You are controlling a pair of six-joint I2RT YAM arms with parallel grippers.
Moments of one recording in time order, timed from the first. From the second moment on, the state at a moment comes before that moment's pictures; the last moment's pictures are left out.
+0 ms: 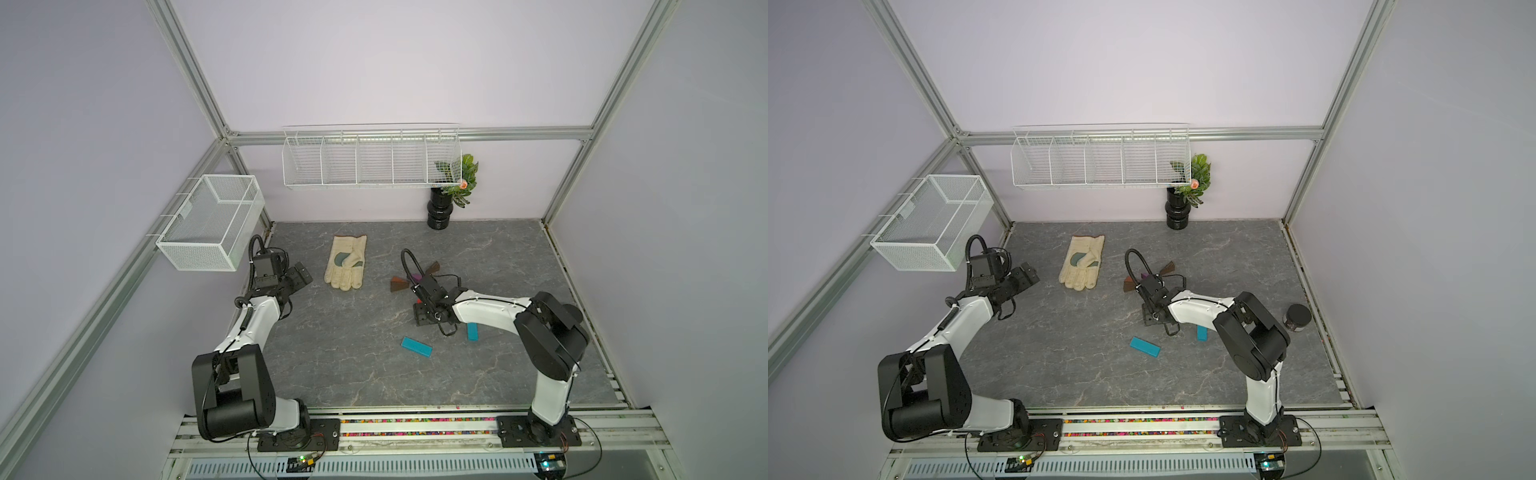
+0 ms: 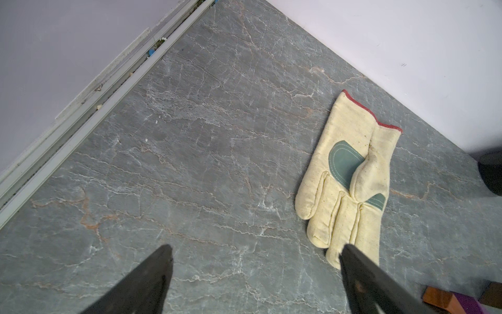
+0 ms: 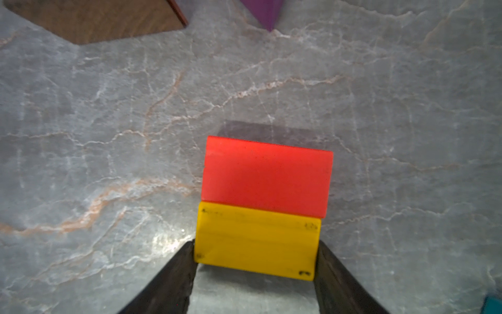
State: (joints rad) left arm 0.13 1.42 0.89 -0.21 0.05 -0.39; right arm 0.77 1.89 1.15 -0.43 0.19 0.56
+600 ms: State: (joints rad) left arm 0.13 1.43 0.89 -0.21 0.06 -0.39; right arm 0.75 1.78 1.16 -0.53 0.18 0.54
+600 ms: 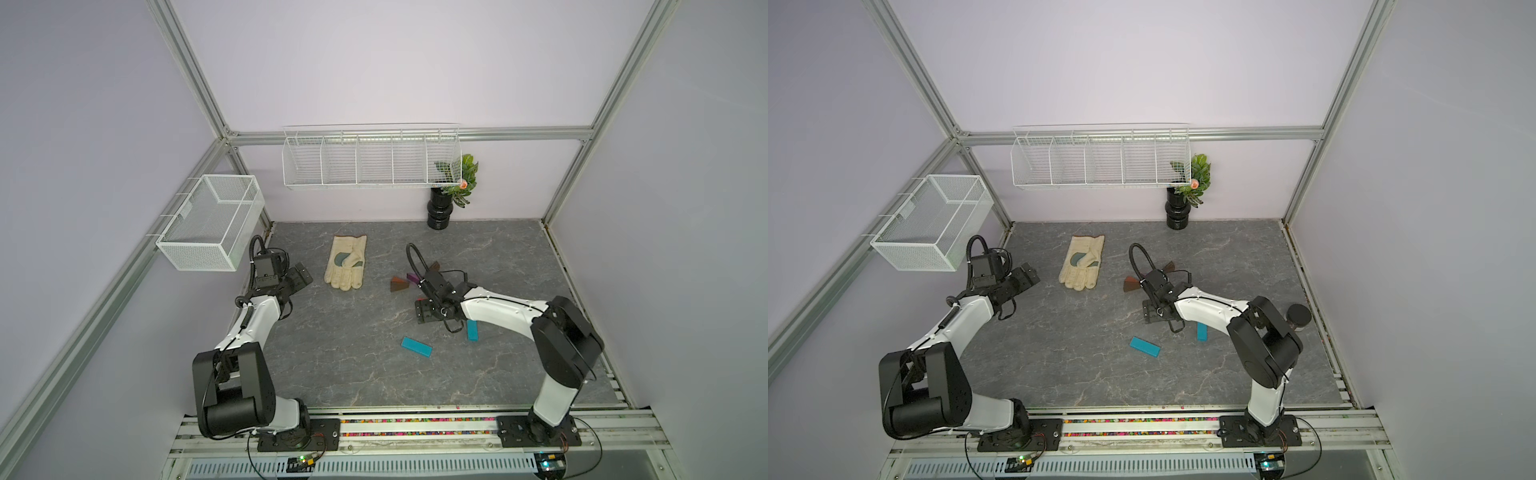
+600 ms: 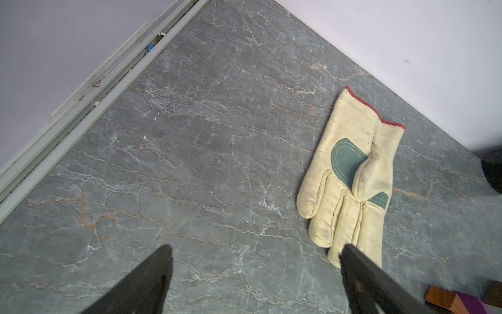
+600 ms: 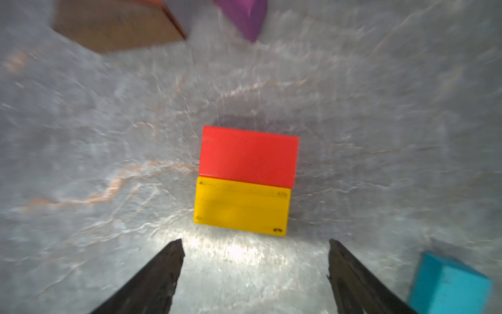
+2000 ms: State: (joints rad) left arm 0.13 1.45 0.90 -0.21 0.09 -0.39; right arm 0.73 2.07 1.47 -0.71 0.16 0.55
